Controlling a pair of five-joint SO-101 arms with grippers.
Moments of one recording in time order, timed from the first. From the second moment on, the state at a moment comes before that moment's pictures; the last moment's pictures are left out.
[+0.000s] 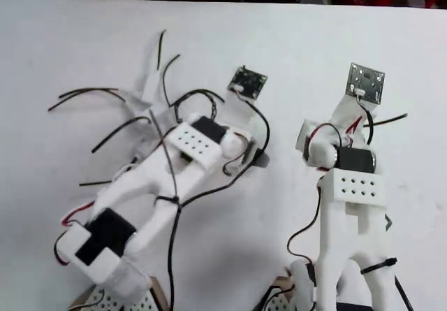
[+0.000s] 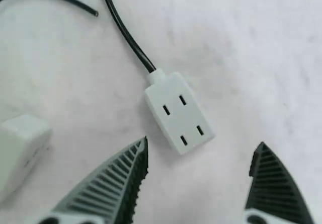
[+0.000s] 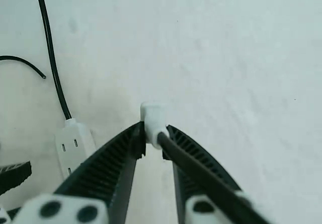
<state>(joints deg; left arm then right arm) 30.5 5.1 19.8 52.9 11.4 3.6 -35.2 43.7 53.7 -9.5</state>
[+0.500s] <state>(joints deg) 30.5 15.4 16.5 46.1 5.4 4.3 -35.2 43.7 53.7 -9.5</state>
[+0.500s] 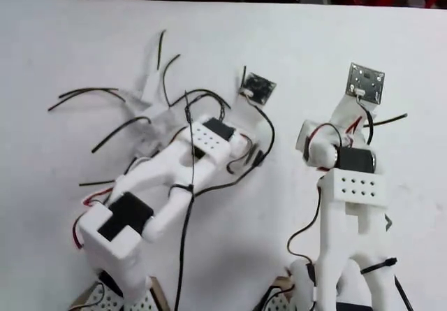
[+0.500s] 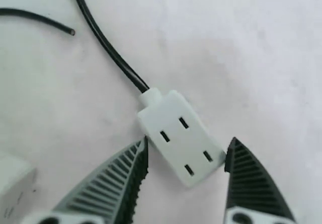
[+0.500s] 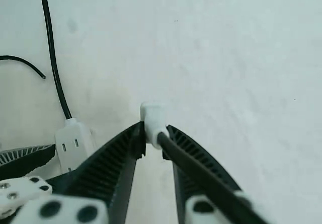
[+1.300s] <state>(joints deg) 31.2 8.6 15.4 64.6 -35.9 5.9 -35.2 43.7 53.7 -6.4</state>
